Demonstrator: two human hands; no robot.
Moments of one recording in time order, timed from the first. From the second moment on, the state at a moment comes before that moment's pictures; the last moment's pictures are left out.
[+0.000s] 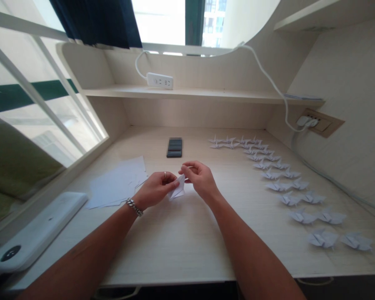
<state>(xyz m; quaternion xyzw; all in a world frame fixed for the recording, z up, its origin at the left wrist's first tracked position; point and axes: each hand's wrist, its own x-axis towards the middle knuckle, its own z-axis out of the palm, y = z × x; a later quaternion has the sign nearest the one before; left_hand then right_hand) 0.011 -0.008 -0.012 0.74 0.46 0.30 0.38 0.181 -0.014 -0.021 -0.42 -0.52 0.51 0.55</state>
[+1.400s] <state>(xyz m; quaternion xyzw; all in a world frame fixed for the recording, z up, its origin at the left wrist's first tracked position) 0.015 -0.008 -0.014 0.55 0.40 0.43 0.59 0.172 -0.014 -0.027 -0.40 -0.54 0.48 0.56</state>
